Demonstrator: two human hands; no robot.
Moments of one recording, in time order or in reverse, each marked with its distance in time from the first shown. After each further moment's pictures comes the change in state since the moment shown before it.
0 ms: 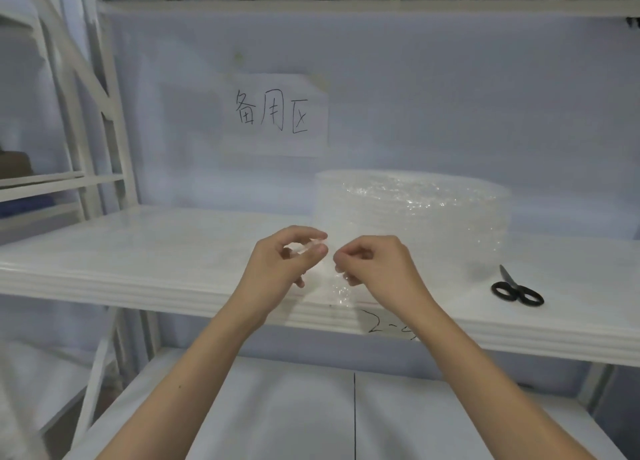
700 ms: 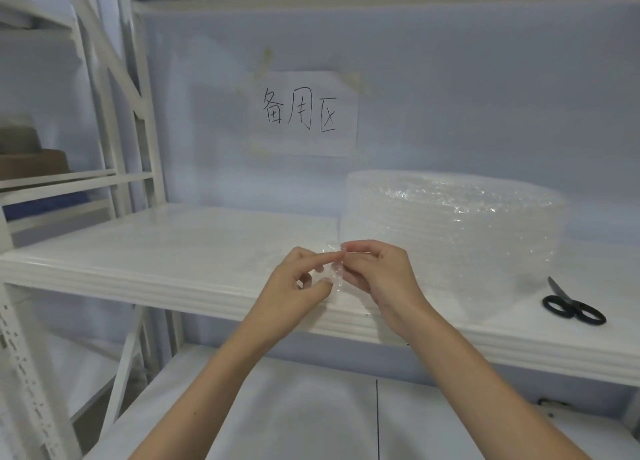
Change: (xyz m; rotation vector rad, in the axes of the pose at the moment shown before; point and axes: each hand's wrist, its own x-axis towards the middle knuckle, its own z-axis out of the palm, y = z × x) left_hand -0.007 -0.034 -0.029 0.187 -0.070 0.019; right_hand 0.025 0.009 0.052 0.631 -0.034 0.183
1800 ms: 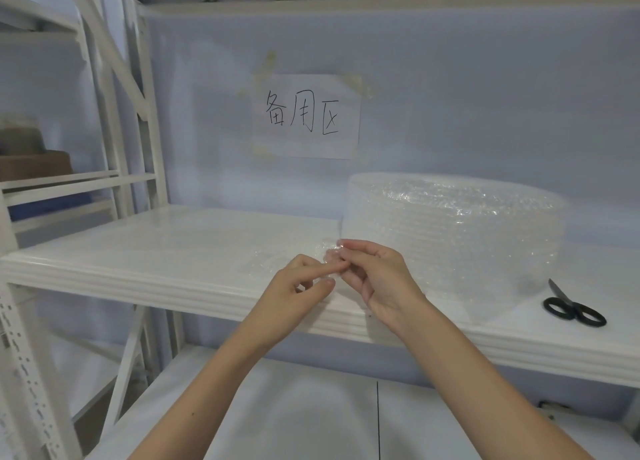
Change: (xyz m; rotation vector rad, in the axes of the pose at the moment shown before) left_hand -0.003 -0.004 -0.006 -0.065 -0.085 -0.025; right_hand 0.001 -0.005 0.012 0.300 -0.016 0.158
